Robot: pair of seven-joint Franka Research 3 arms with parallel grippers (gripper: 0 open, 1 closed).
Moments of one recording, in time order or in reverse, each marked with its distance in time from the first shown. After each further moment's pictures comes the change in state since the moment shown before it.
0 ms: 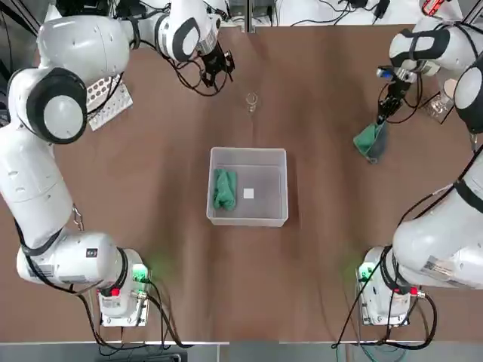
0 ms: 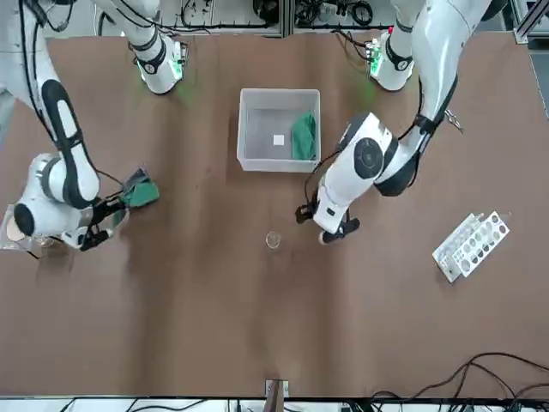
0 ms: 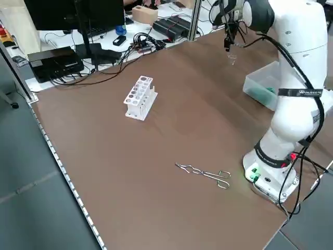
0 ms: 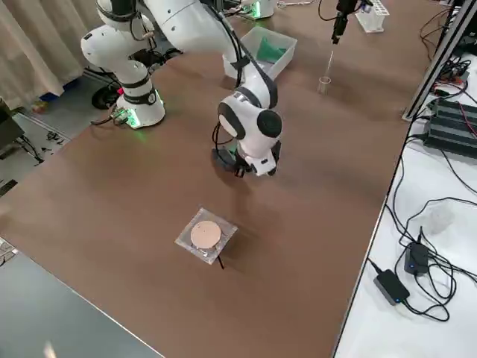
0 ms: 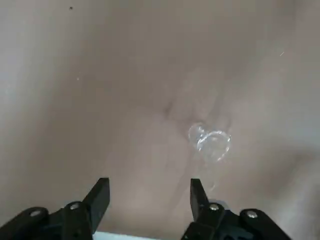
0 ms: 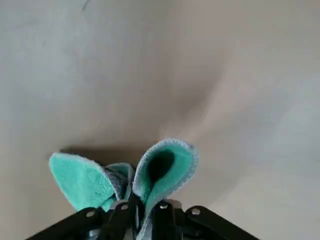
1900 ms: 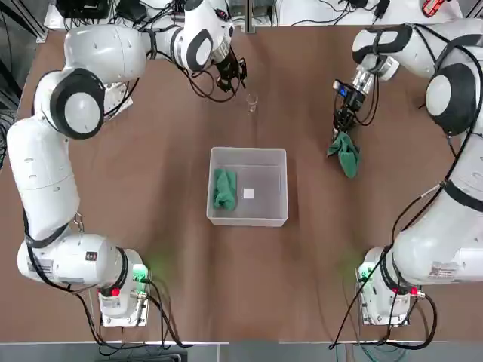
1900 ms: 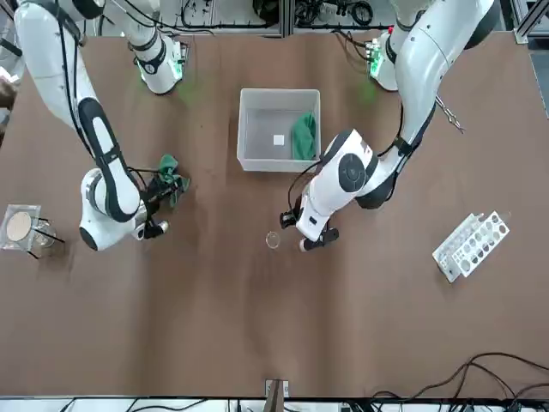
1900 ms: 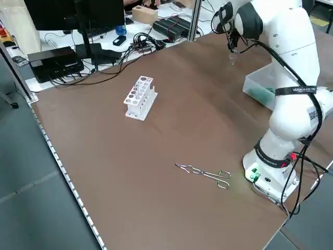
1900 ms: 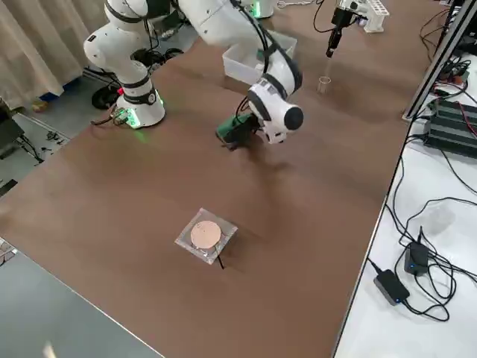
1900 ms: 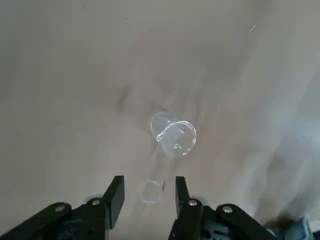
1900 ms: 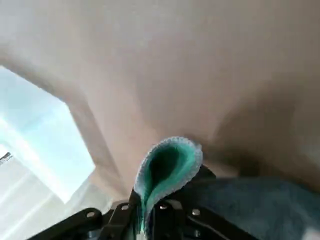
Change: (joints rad) left arm -0.074 0.133 -0.005 0.076 0.000 0.091 0.022; right arm 0.257 0.030 0.036 -0.018 0.438 -0.341 0.252
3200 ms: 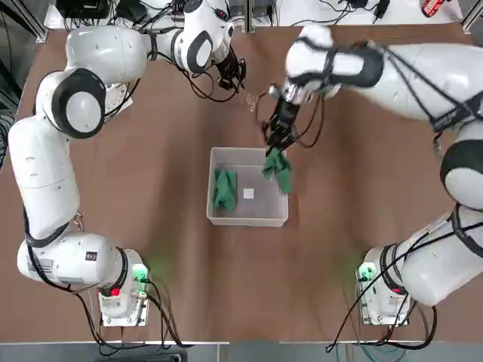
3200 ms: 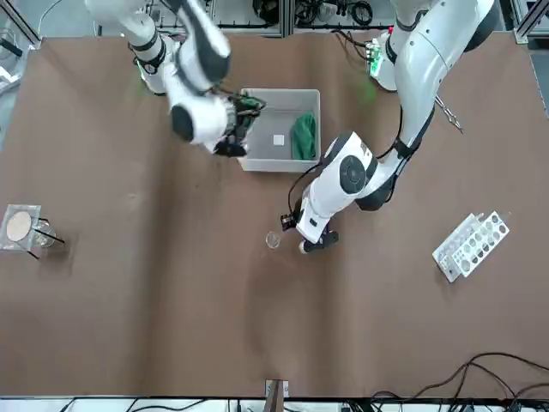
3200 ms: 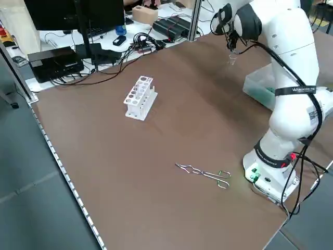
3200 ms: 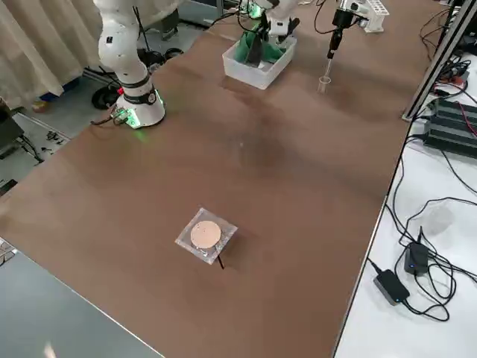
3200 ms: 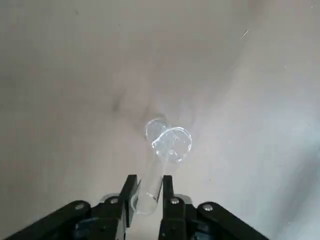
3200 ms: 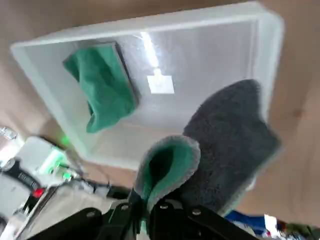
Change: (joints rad) left arm 0.000 0.013 0.000 0.003 0.003 0.042 0.015; right arm 0.697 -0.387 0.008 -0.212 0.250 0.357 0.835
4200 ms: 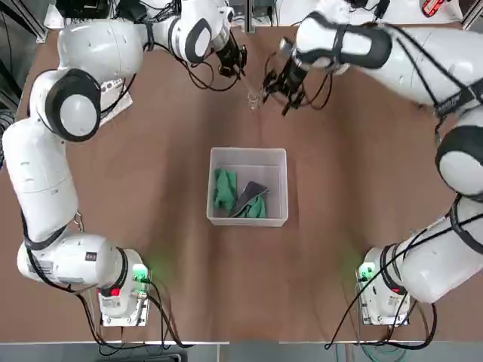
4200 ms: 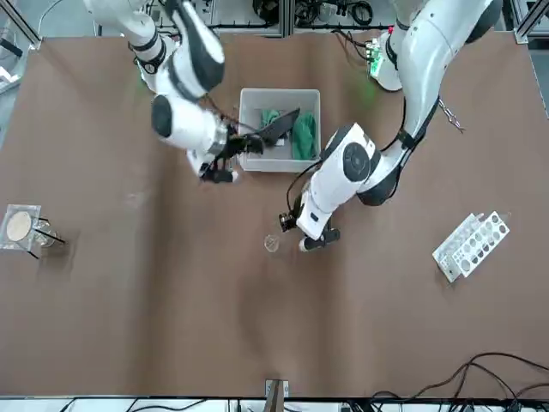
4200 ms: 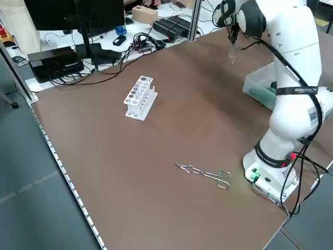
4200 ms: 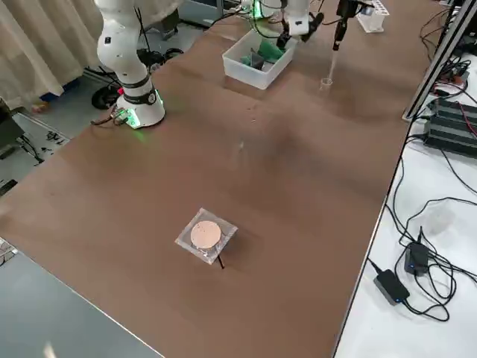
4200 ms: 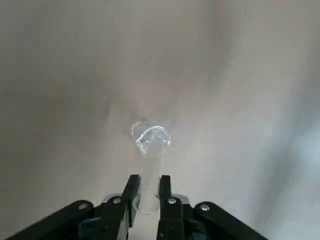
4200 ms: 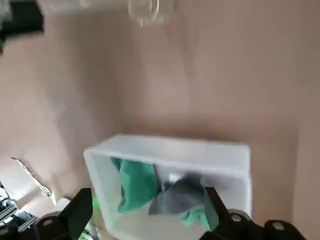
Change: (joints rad) left arm -0.002 -0.076 -0.004 0.022 0.000 -0.030 -0.023; right arm -0.186 0.059 -0.040 0.143 -0.080 0.160 -0.298
